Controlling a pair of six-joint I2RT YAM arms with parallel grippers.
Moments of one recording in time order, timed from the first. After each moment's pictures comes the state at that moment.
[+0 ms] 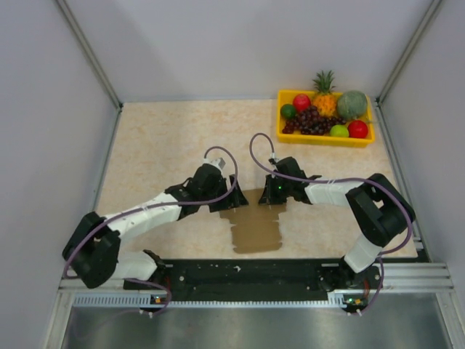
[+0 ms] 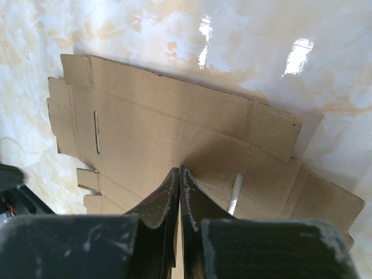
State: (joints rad) left arm -0.72 1.36 0.73 -0.16 0.17 -0.86; right arm 0.61 1.66 0.77 0.02 -0.29 0.61
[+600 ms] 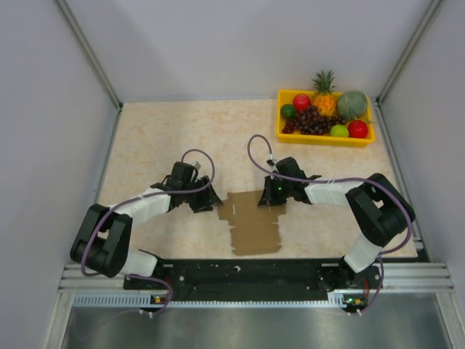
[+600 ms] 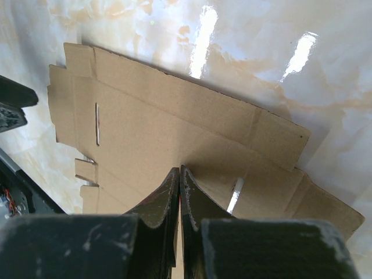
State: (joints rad) left arm -0.38 1.38 0.63 -0.19 0.35 -0.73; right arm 0.61 1.66 0.77 0.00 -0.34 0.56
